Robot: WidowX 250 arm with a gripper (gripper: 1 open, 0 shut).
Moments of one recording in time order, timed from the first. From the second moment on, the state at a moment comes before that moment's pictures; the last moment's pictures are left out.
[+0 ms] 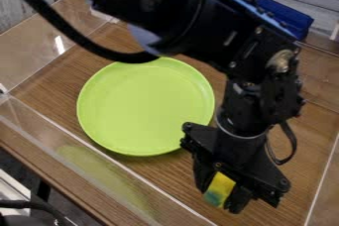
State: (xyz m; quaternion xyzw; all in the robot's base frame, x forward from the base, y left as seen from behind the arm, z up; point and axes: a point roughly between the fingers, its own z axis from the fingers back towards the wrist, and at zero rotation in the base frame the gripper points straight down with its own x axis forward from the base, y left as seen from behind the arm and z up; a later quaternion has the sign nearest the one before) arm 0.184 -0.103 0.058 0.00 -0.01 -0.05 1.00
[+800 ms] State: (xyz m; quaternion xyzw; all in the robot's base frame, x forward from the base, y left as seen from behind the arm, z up) arm 0.209 -0.088 0.134 0.03 -0.01 -0.10 0.99
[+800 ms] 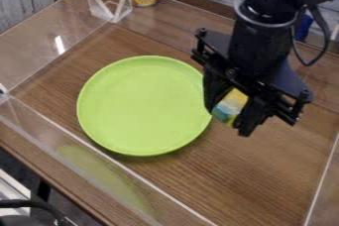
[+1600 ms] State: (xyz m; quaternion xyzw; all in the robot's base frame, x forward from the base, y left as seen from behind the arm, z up) arm 0.202 0.027 0.146 0.04 -0.02 0.05 1.00
